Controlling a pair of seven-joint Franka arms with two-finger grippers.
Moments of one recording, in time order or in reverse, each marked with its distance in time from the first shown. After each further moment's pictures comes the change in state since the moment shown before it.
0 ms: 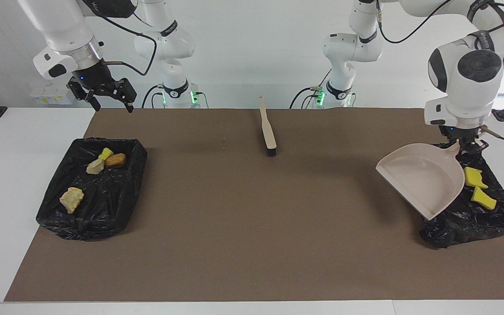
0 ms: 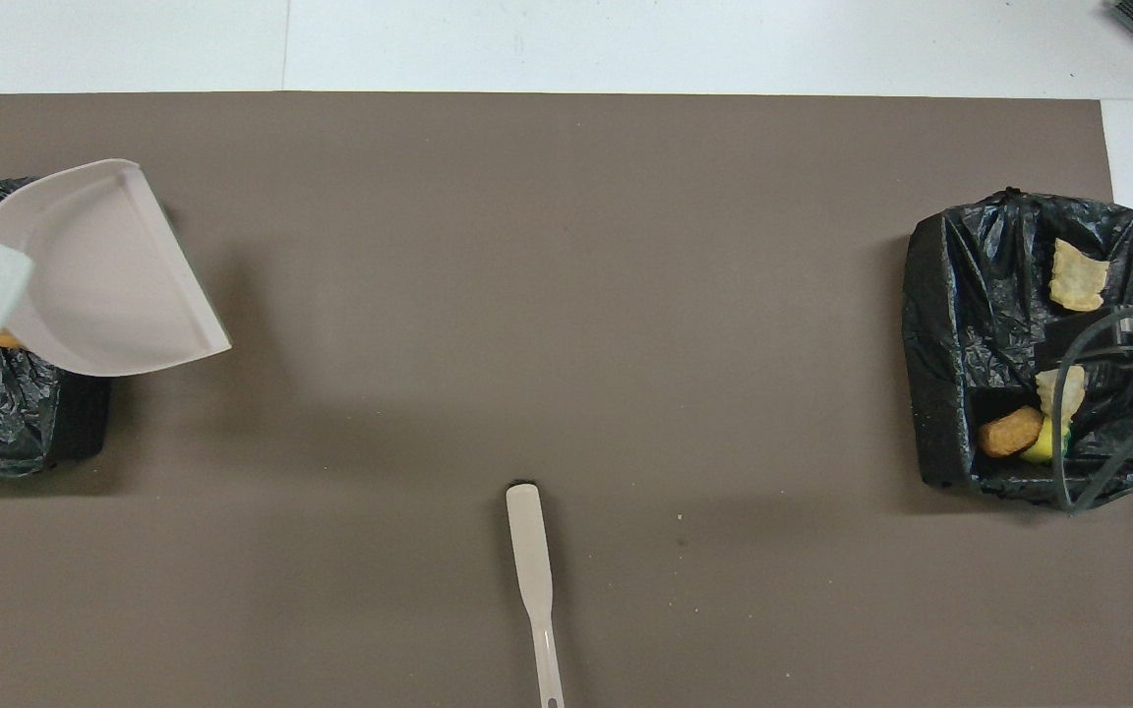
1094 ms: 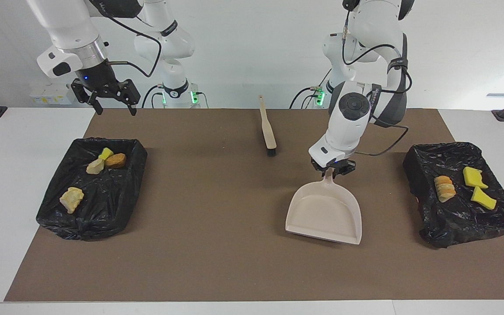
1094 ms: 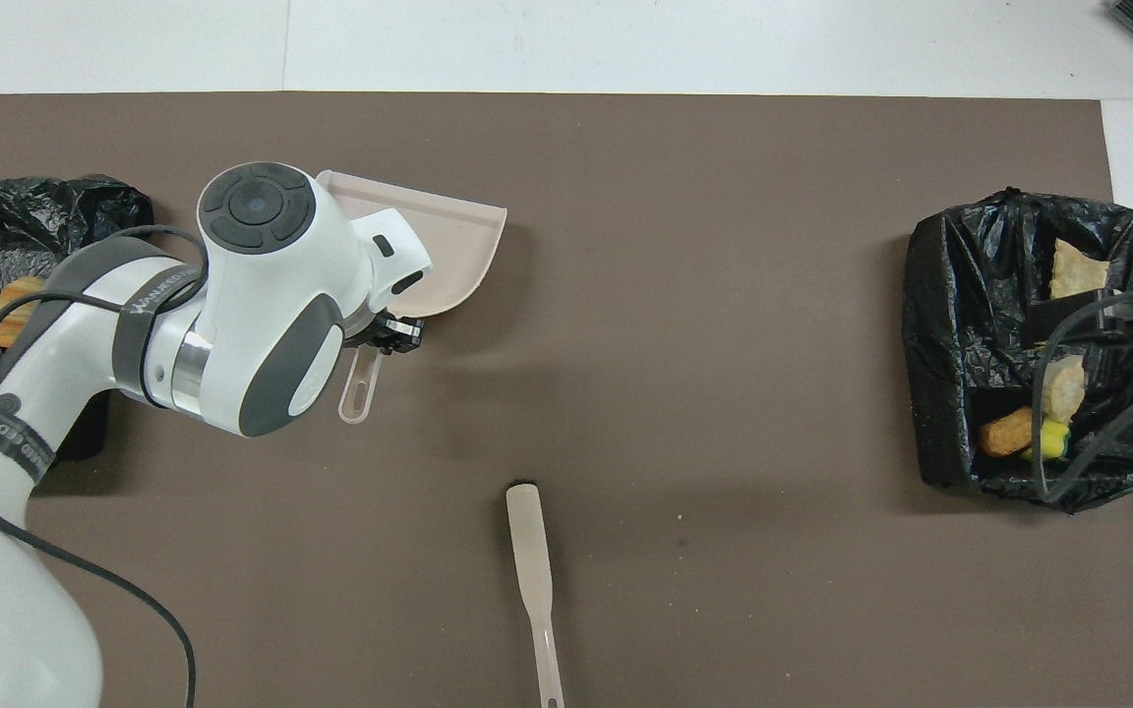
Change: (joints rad) left arm -0.039 0.189 -0.368 -0.007 -0.399 0.204 -1.196; right arm 0.019 -0.001 0.002 -0.006 0.000 0.070 0.000
